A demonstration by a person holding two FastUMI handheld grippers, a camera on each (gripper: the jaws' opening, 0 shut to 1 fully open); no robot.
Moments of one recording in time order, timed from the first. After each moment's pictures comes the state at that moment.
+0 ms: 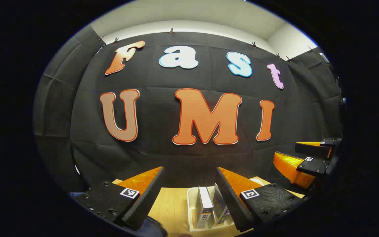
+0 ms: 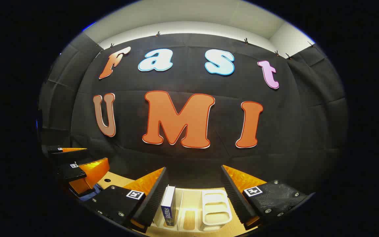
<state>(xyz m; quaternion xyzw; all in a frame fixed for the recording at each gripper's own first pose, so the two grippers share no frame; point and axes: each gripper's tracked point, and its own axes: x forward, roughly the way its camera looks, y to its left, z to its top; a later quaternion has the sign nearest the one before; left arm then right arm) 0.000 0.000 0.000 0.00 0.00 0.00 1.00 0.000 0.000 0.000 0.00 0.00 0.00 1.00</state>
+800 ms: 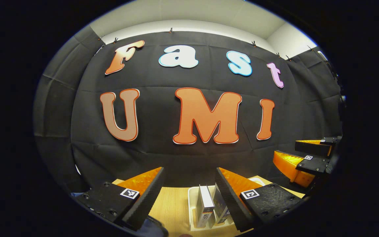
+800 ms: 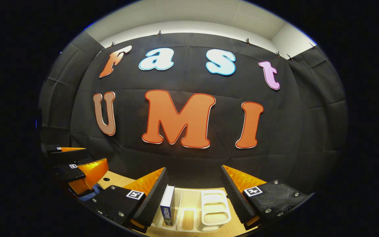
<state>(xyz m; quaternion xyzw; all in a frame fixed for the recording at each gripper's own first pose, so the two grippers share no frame) -0.001 0.002 -0.002 0.00 0.00 0.00 1.00 0.001 0.002 0.002 -0.01 0.00 0.00 1.00</state>
